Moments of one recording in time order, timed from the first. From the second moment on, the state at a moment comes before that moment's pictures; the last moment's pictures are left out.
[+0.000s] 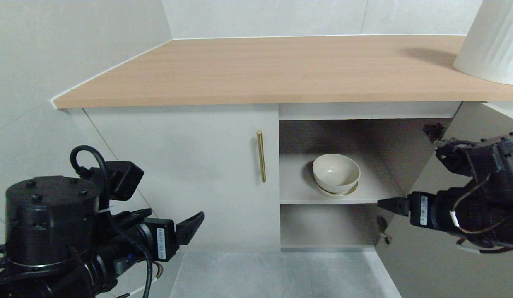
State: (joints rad) left arm -0.63 1.34 -0.52 -0.35 0.41 -0.28; right arm 0.49 1.43 -0.76 -0.01 -0.22 0.50
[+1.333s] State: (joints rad) left arm -0.61 1.34 -0.50 -0.35 0.41 -0.24; right arm 0.56 1.33 -0.68 0.01 -0.21 0.49
